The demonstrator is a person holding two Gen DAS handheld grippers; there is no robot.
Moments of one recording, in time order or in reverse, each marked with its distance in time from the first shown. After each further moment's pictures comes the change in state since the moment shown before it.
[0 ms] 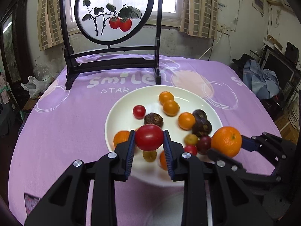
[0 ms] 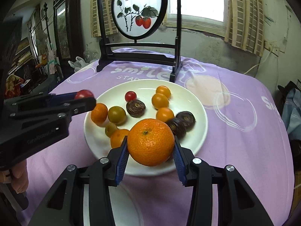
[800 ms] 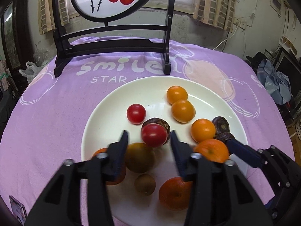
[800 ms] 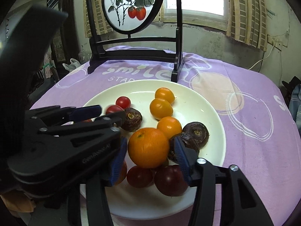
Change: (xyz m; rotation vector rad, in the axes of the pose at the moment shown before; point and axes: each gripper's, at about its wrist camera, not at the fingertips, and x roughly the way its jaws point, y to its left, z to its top) left arm 0.089 -0.006 0.018 -0.072 0.092 0.043; right arm 0.051 -0.004 0.015 0.052 -0.007 -0.004
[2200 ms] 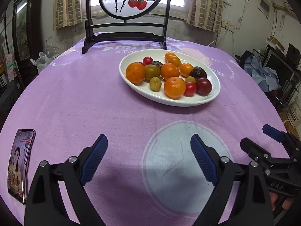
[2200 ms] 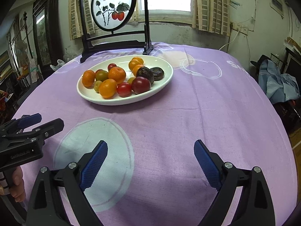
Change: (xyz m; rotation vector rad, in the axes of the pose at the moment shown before) left arm -0.125 0.027 -0.165 -0.002 -0.056 -0.031; right arm -0.112 -0.007 -0.130 0.106 0.005 -0.150
